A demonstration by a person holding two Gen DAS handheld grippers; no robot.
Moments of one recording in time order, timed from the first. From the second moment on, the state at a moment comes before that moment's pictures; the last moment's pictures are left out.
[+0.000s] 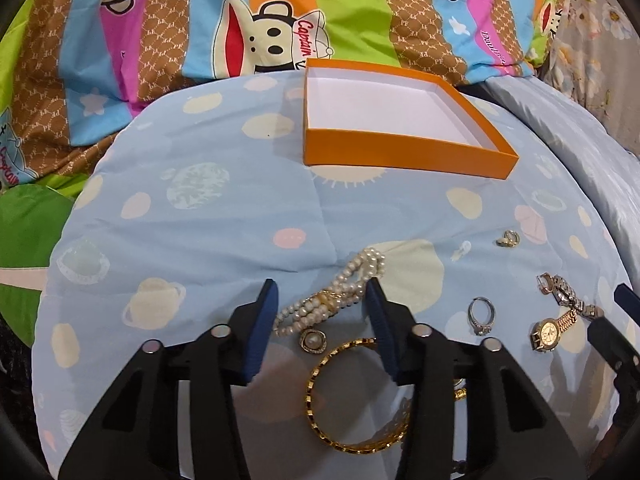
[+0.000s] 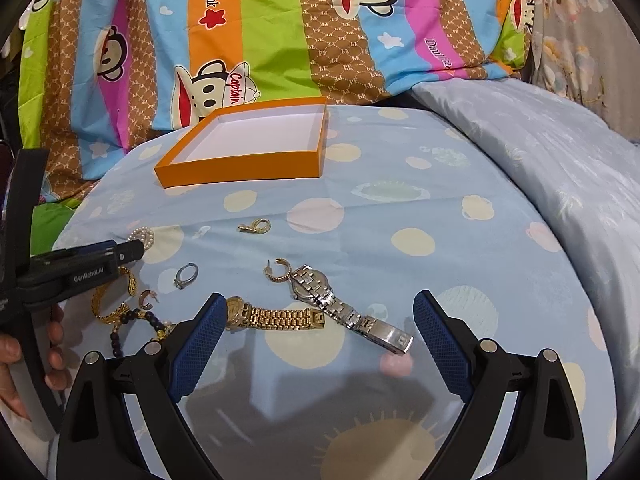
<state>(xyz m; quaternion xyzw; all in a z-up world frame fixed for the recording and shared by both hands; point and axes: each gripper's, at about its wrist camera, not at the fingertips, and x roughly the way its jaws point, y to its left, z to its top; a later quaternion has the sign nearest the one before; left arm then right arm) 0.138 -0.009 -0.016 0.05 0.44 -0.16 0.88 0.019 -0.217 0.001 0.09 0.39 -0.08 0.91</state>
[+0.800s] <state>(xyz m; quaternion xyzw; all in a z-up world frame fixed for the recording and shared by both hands) 0.128 -0.003 0.007 0.00 0.43 -0.17 0.89 0.056 -0.225 -0.022 0.06 0.43 -0.05 0.90</state>
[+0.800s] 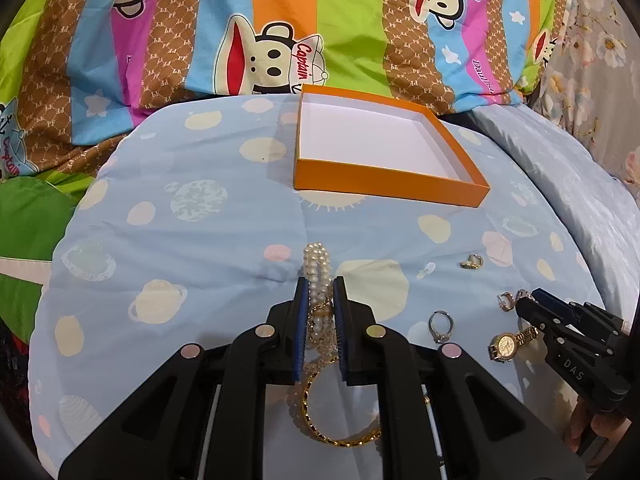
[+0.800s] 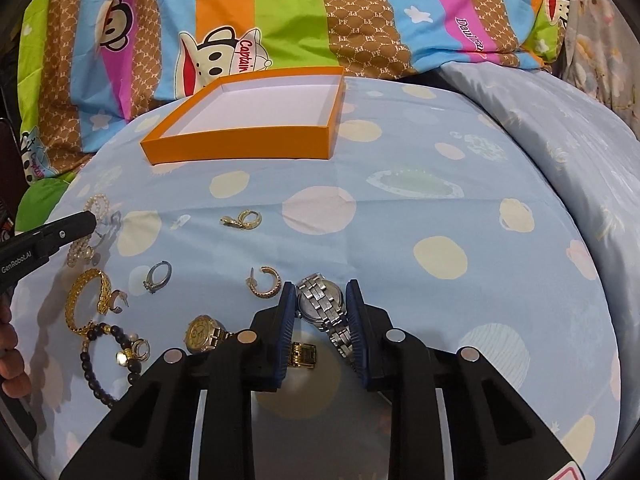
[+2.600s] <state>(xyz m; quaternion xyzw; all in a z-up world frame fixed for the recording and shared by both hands) 0.373 -0.075 0.036 0.02 0.37 -0.13 0.92 0.317 -0.276 0.037 0.09 0.35 0.00 0.93</state>
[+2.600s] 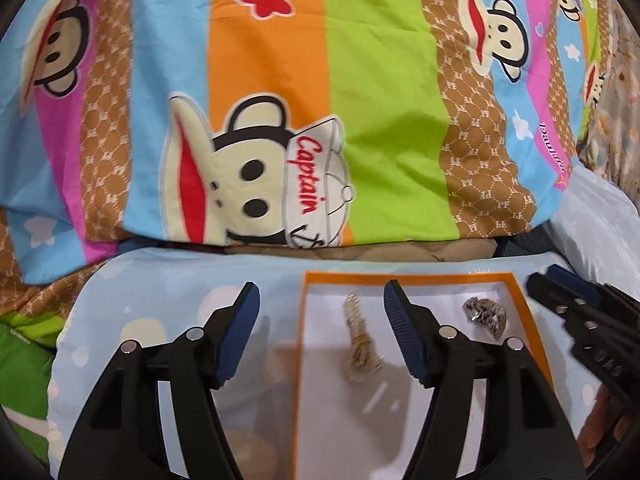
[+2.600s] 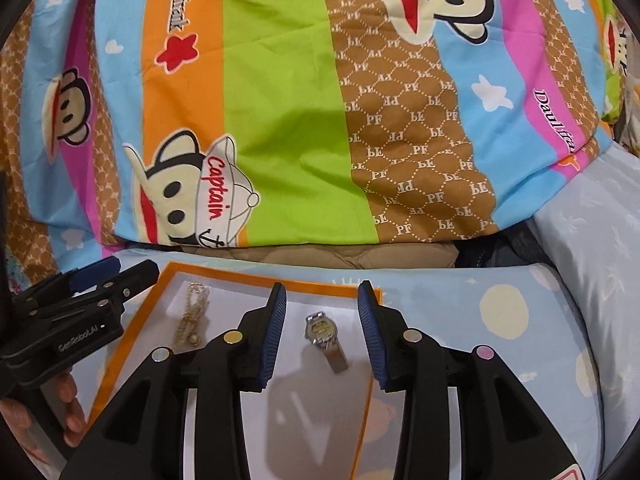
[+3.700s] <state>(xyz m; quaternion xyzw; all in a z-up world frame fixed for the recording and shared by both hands) 0.234 -0.022 -0.013 0.01 0.45 -0.11 0.89 0.176 -0.231 -0.007 0.07 0.41 0.01 0.91</state>
